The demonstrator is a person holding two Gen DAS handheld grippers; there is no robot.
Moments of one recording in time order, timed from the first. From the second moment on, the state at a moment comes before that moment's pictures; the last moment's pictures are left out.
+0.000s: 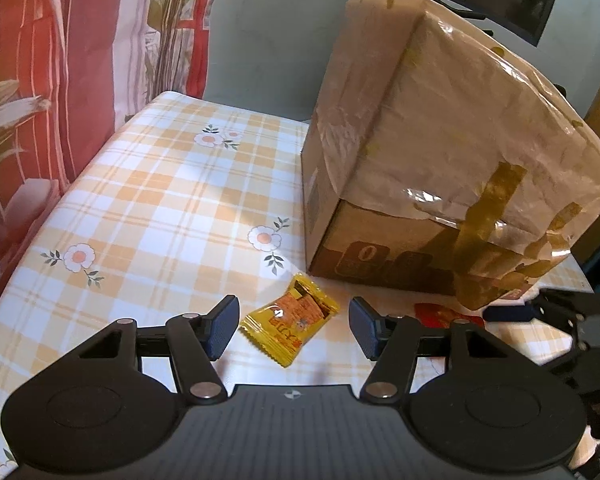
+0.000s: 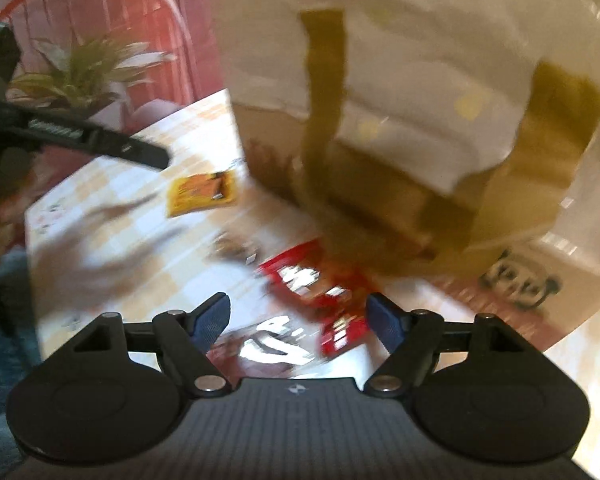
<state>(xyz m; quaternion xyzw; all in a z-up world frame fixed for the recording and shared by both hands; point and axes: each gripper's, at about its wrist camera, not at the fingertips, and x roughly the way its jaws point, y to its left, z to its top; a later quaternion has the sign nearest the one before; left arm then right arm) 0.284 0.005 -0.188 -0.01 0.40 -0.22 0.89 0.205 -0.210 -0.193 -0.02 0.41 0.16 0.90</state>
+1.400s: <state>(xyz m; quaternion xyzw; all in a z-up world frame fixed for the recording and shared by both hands) 0.306 -0.040 -0.230 0.12 0.40 -0.24 0.88 0.176 -0.237 -0.202 0.05 0.39 0.10 0.92</state>
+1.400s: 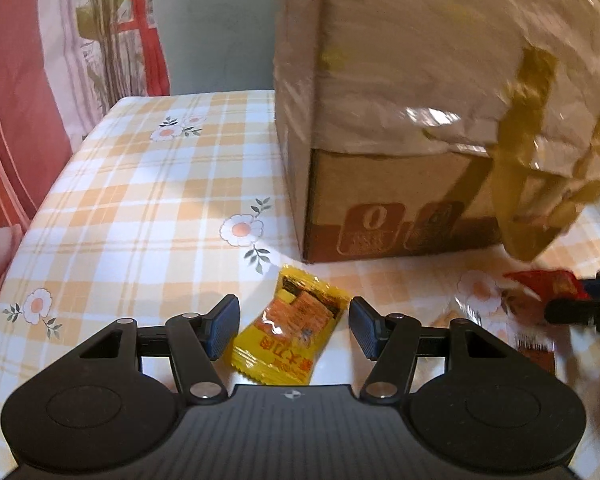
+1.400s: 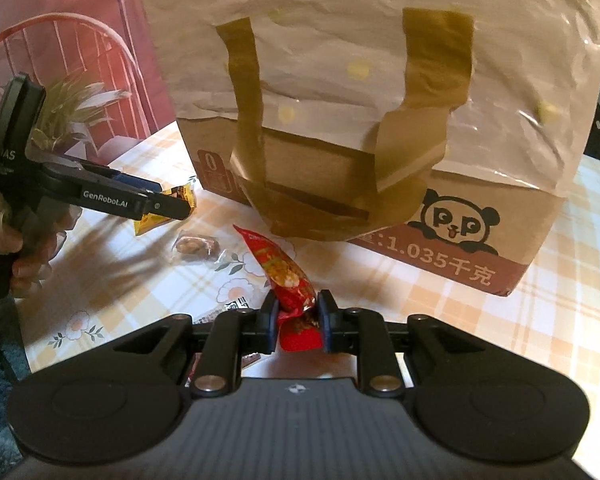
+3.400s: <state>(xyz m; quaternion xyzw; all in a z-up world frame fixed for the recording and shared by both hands) 0.302 -0.120 -0.041 0.00 0.22 -0.29 0.93 0.231 -0.293 -0.019 0.04 0.20 0.02 0.98</state>
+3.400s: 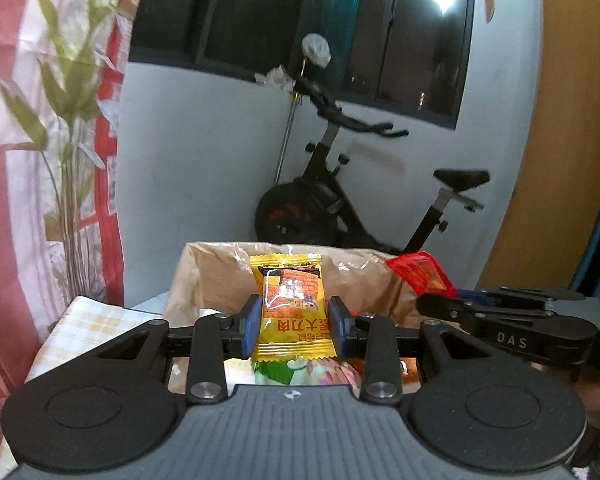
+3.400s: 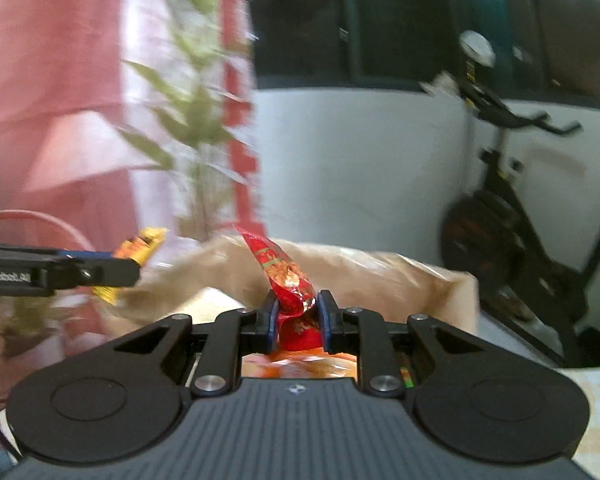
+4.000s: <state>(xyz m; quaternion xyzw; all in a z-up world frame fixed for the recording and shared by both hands) 0.317 -0.119 -0.051 0.02 0.24 -0.30 0.92 0.216 -0.314 -0.026 0.07 0.21 -0.01 0.98</state>
